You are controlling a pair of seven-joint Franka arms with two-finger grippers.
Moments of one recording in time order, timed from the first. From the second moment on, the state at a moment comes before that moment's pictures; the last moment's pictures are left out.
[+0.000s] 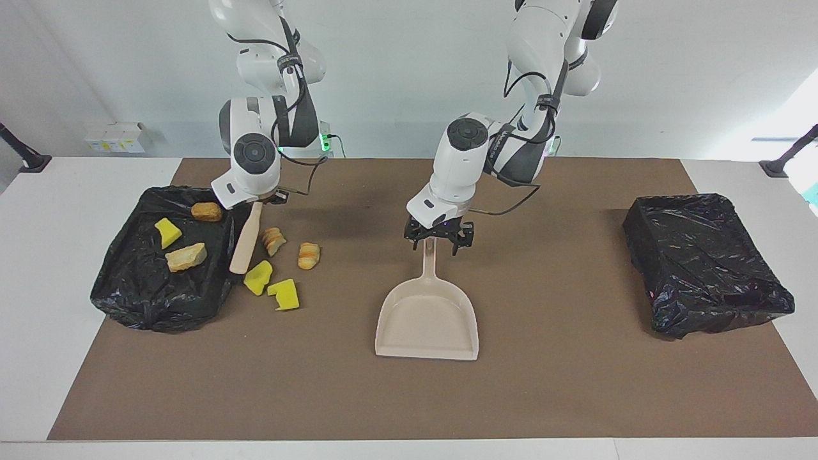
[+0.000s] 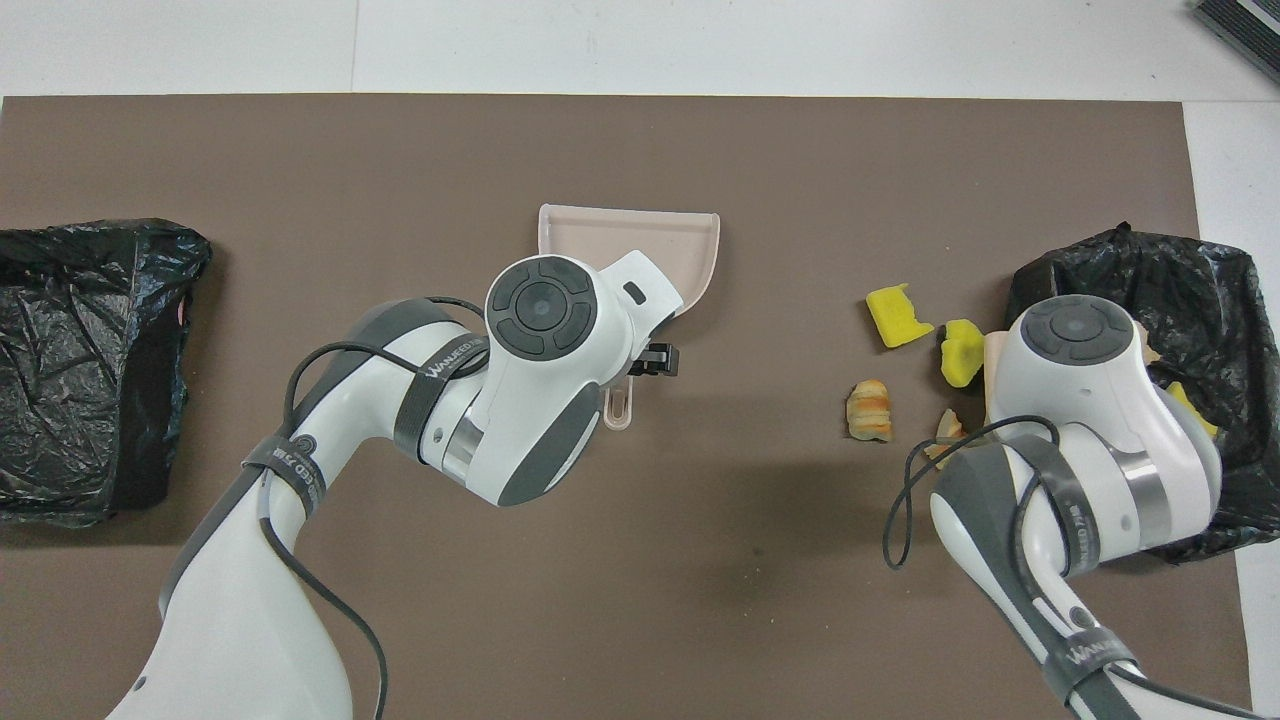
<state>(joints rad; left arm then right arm) -0.58 0.38 -0.08 -1.70 -0.05 2.19 -0.46 0.04 0.01 0.08 -2.21 -0.26 1.75 0.38</state>
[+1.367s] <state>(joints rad) -0.59 0.40 -0.08 -1.72 -0.05 2.18 -0.47 0.25 0.10 0.10 -2.15 -0.01 1.86 0.42</state>
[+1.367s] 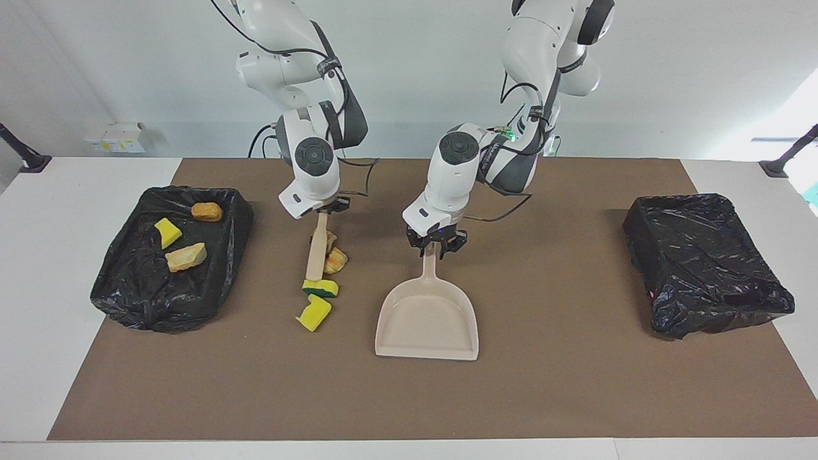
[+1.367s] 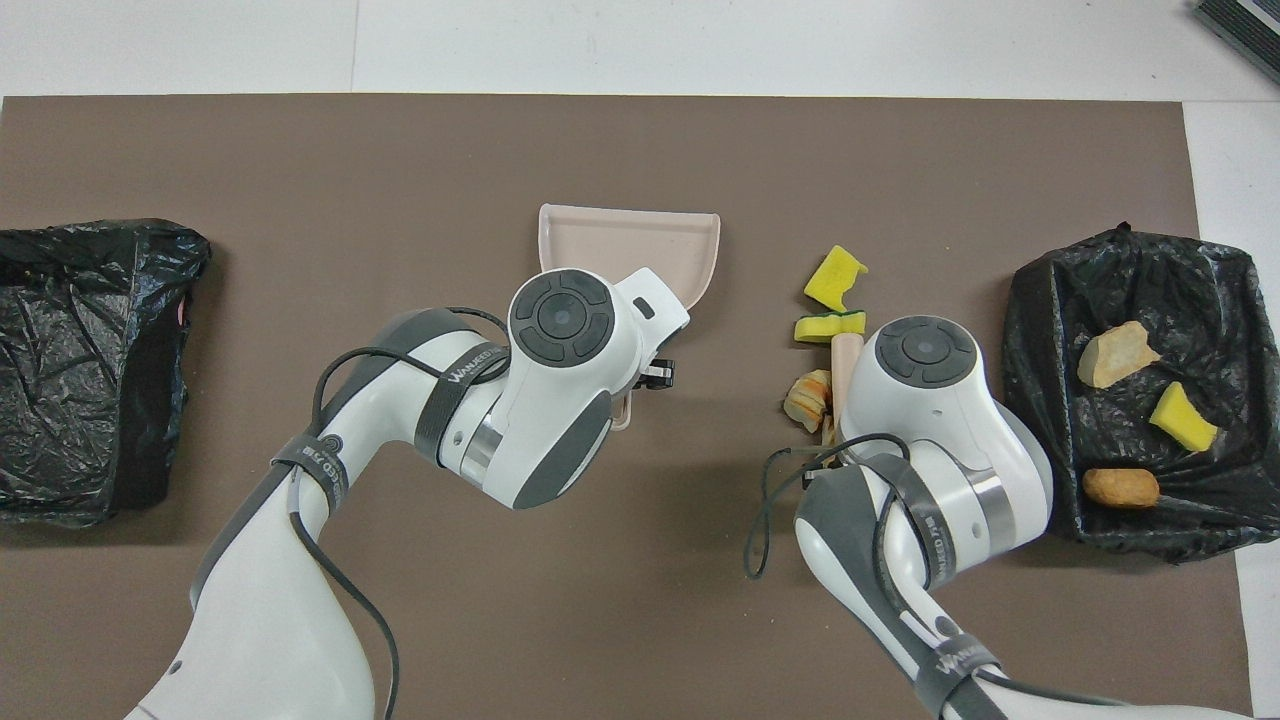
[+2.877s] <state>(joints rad) -0.25 0.12 -0.04 -1.76 0.00 1.81 0.80 0.31 0.12 0.10 -2.12 0.05 1.86 0.42</state>
